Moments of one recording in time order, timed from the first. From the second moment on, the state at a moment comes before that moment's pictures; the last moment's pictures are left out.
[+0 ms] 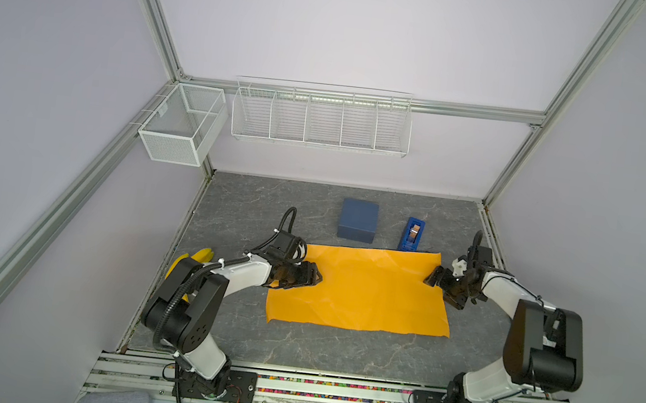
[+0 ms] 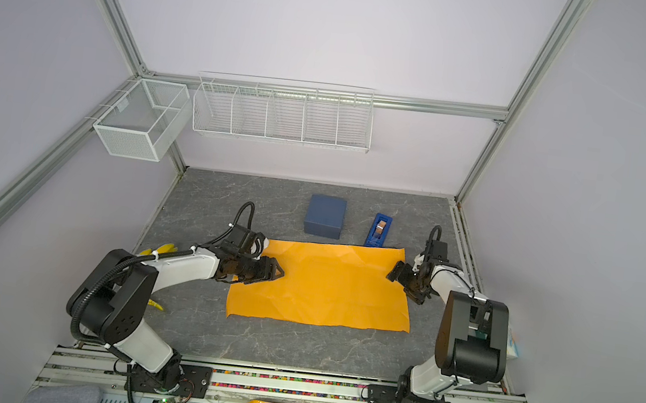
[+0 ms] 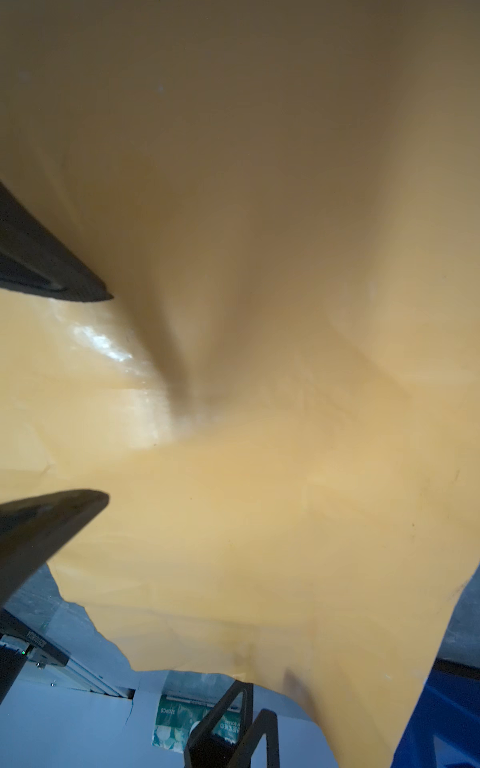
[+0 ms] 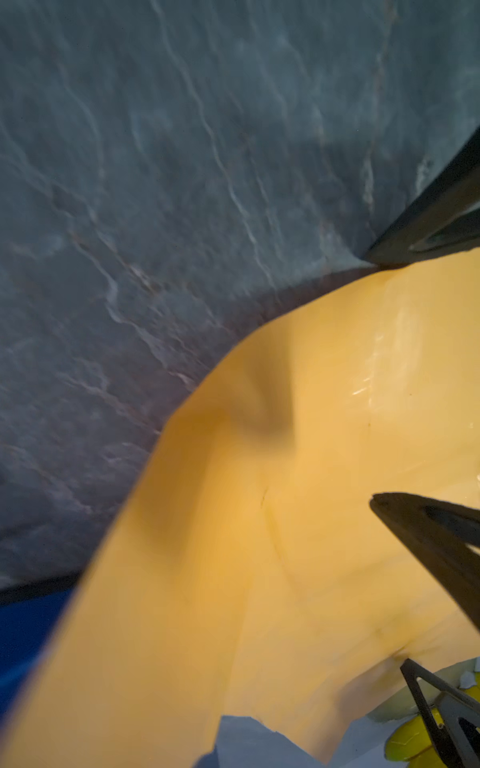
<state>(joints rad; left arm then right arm) -0.48 1.59 0.77 -0.22 0.38 -0.56 -0.10 1.57 0.84 -0.54 -0.35 0.41</state>
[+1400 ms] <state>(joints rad) -0.44 1.51 0.83 -0.46 0.29 -0.52 0.17 1.67 0.90 -0.50 -0.49 0.54</state>
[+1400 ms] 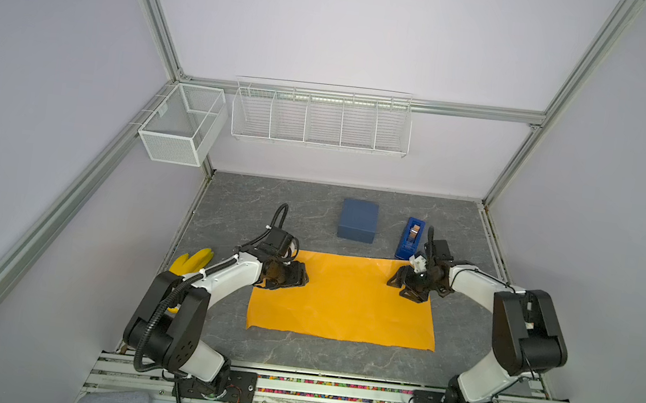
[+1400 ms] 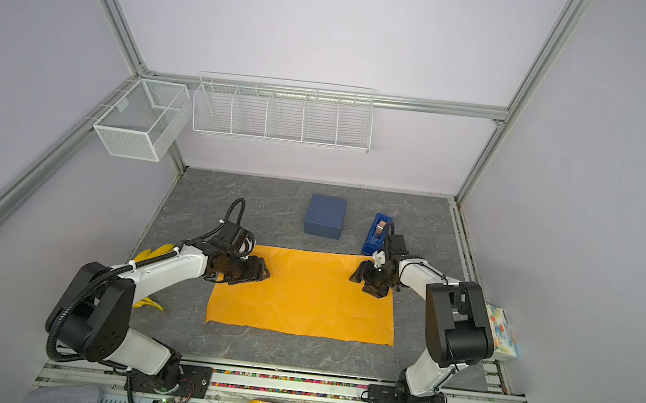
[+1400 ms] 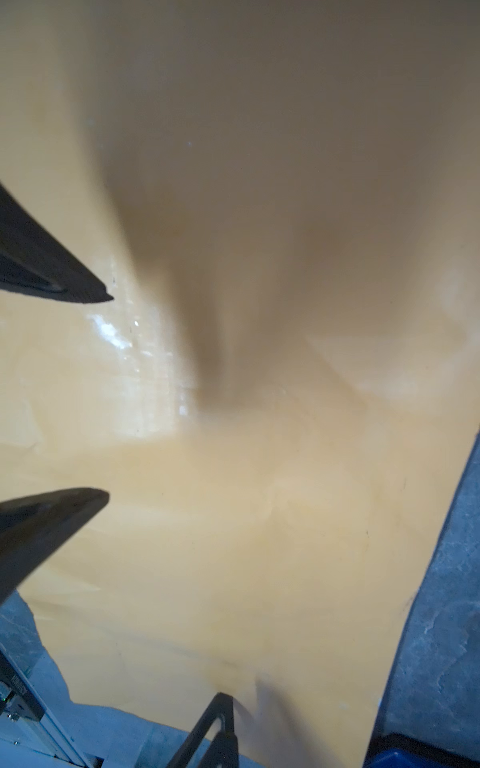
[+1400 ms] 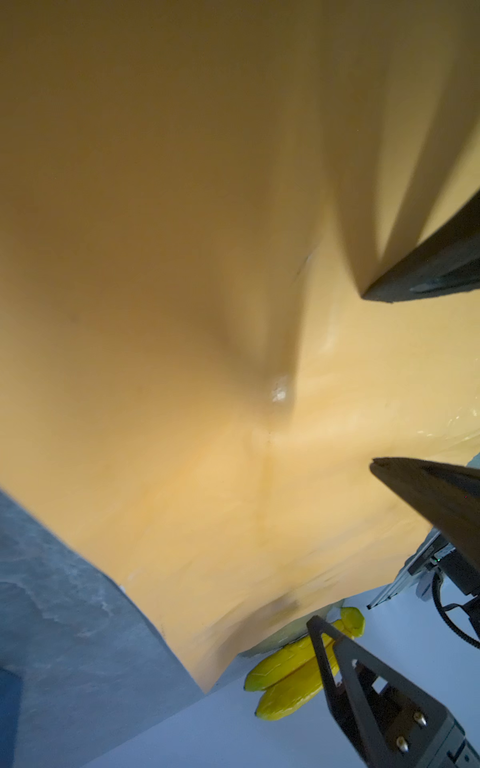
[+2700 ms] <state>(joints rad) -0.44 1.56 0.83 -0.40 0.31 -0.55 -0.02 1.84 1.03 -0.38 -0.51 0.52</state>
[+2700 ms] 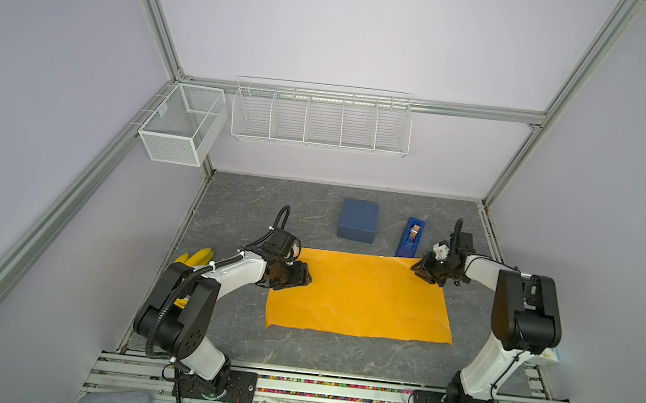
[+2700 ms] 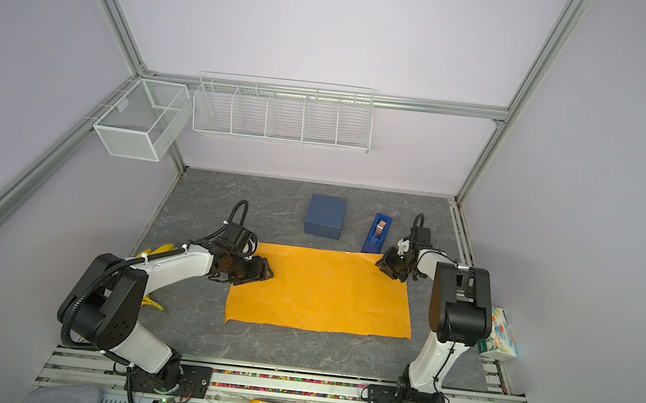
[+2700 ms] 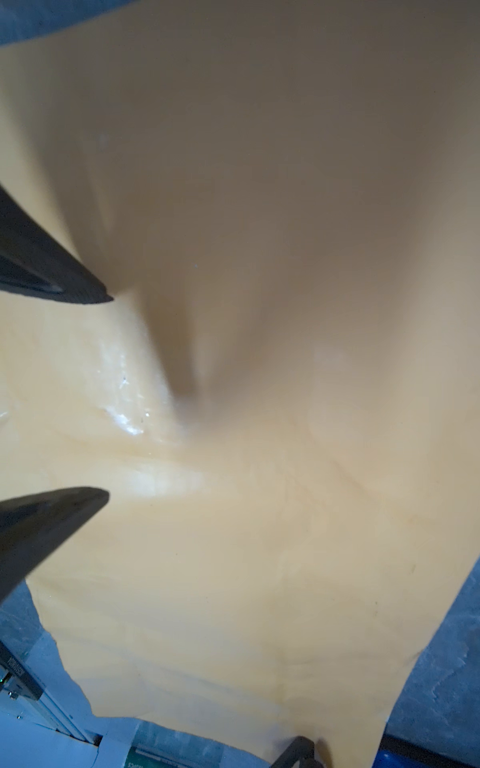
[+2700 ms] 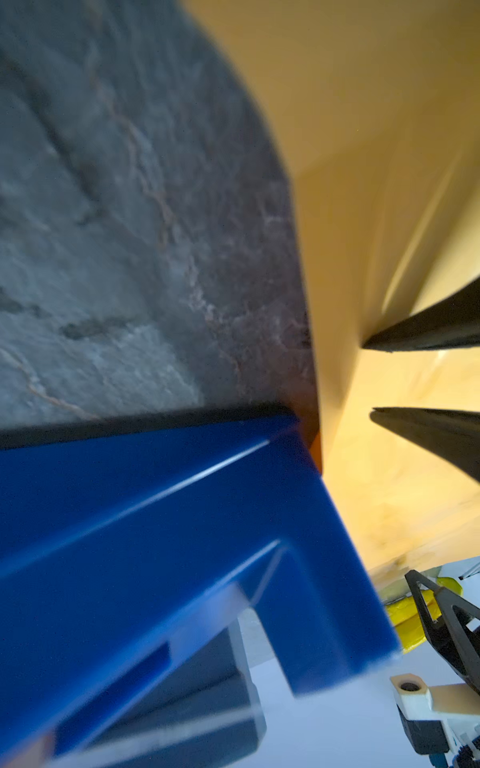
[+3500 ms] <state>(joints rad) -0.44 1.55 0.83 -0.50 0.22 -0.53 -0.02 1.68 1.06 -0.51 -0.48 0.51</state>
